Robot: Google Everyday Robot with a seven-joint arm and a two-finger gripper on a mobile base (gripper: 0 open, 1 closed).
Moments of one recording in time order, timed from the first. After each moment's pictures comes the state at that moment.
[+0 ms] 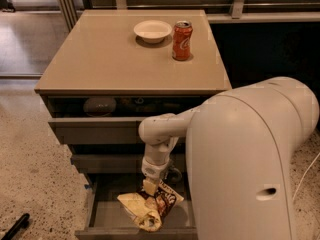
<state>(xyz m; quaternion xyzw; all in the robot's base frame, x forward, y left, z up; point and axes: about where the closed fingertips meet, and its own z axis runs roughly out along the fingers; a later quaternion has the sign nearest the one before) 0.471 0.023 0.484 0.54 -0.82 -0.14 0.09</state>
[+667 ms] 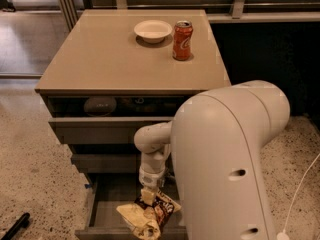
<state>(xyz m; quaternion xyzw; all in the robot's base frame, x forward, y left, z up) 0.452 0.030 0.449 0.56 -0.81 -0.15 0.13</state>
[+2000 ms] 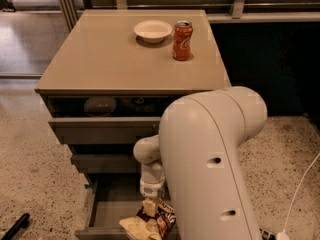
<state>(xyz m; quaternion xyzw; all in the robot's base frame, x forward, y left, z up) 0.425 0.024 0.405 0.56 -0.79 -0.16 0.18</state>
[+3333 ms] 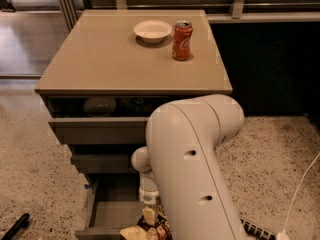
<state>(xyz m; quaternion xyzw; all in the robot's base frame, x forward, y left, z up) 0.408 0.026 0.358 0.56 -0.78 -0.17 0.22</state>
